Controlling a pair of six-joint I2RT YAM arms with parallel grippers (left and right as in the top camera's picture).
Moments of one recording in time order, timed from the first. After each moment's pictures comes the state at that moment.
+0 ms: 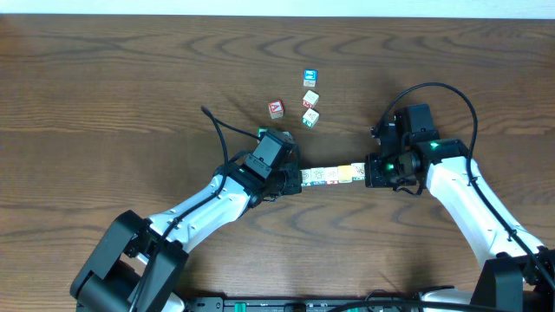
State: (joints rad) left arm -0.65 1.64 0.85 -0.21 0.24 -0.73; right arm 0.17 1.50 0.95 -0.77 -0.28 0.15
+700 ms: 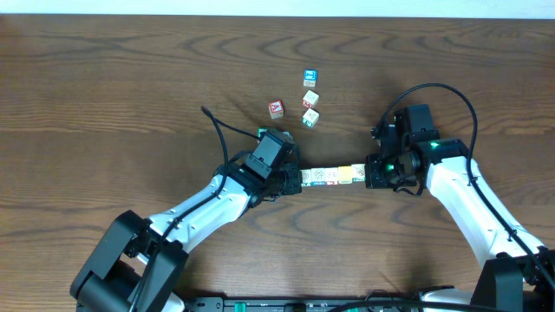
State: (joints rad) left arm -0.65 1.64 0.85 -0.21 0.24 -0.73; right arm 0.17 1.50 0.95 -0.78 -0.28 0.15
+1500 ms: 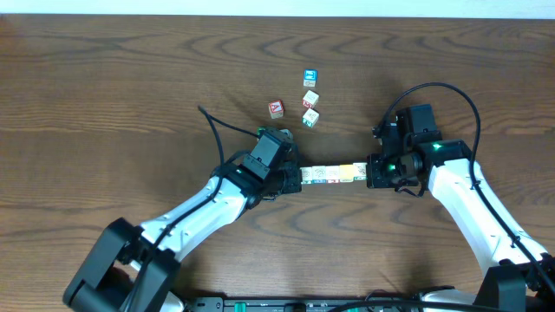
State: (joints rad) left arm -0.65 1.60 0.85 -0.21 0.24 -0.73; right arm 0.17 1.48 0.95 -0.79 -0.27 0.15
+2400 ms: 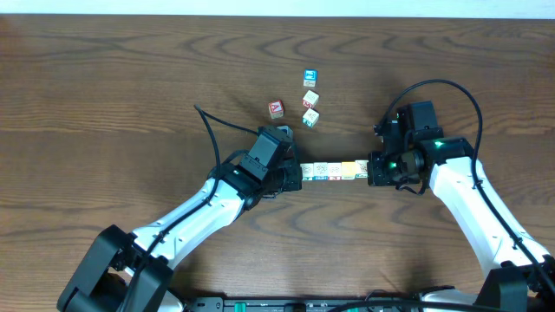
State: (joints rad) left arm -0.65 1.57 0.85 -0.21 0.23 -0.73; right arm 0.17 1.47 0.98 -0.82 -0.25 0.15
